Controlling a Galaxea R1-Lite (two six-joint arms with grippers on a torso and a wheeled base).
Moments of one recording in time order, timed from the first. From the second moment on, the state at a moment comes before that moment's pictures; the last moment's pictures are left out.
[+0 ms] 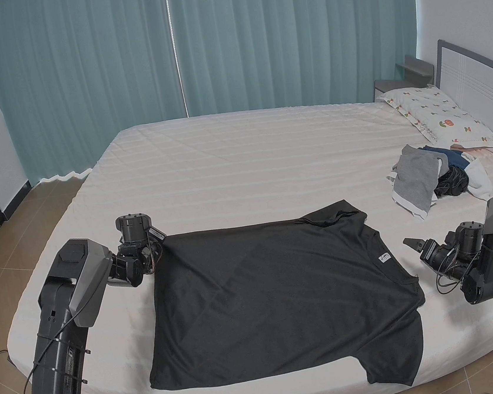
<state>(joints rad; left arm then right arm) -0.08 2.80 -1.90 -0.49 0.16 -0.91 -0.15 2.49 -0.64 -1.48 0.32 0.66</state>
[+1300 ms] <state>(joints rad) -0.05 2.57 -1.50 -0.59 -0.08 -1.08 -0.05 2.49 -1.14 -0.92 0.22 0.58</state>
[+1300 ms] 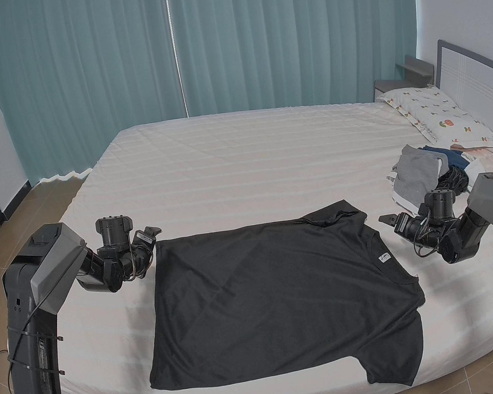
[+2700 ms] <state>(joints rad) -0.05 2.54 -1.42 -0.63 -0.11 -1.08 -0.04 2.70 -1.41 -0.82 0.15 0.50</state>
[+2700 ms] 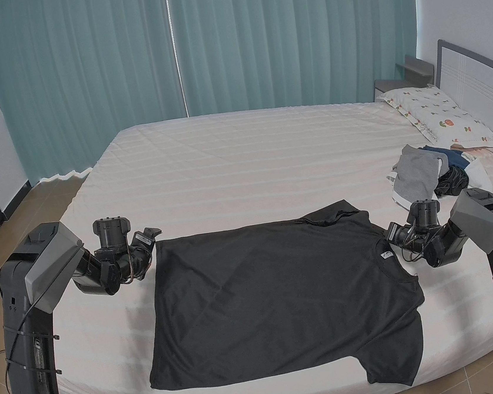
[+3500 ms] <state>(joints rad) -0.05 2.54 -1.42 -0.63 -0.11 -1.08 -0.06 2.62 -1.29 -0.82 0.15 0.39</state>
